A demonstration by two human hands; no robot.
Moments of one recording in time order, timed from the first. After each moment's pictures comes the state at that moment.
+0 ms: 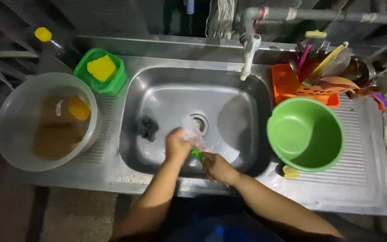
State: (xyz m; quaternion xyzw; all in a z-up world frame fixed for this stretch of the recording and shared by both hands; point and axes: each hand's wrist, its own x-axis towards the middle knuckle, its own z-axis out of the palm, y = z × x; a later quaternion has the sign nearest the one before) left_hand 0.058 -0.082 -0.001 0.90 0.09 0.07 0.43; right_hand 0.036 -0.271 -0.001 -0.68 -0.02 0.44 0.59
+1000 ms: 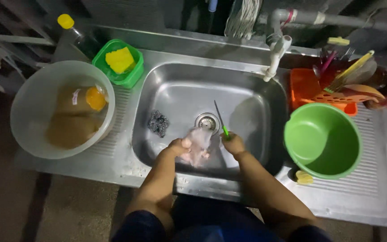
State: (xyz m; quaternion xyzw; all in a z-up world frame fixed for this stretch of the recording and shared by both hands) left_hand 0.064 0.001 -0.175 0.84 0.14 -0.35 0.38; right_hand 0.118 -0.285 -0.153 -0.87 0.06 0.23 0.44
